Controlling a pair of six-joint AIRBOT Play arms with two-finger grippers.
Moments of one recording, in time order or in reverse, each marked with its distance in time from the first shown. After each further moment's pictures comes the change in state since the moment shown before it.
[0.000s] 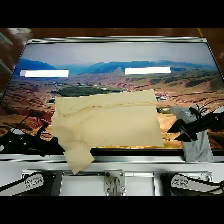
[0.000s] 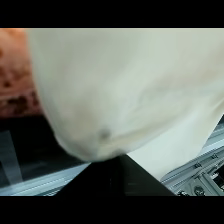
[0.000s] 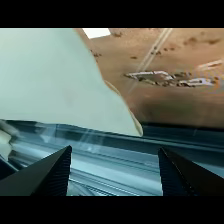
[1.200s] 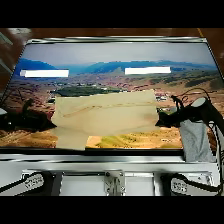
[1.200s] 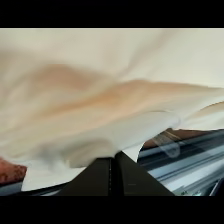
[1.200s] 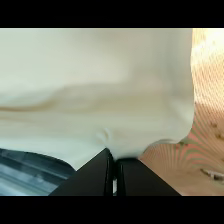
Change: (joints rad) left arm -0.024 0.009 0.409 -0.093 -0.098 -0.021; right arm 0.340 0.043 0.051 0.067 -0.278 -0.024
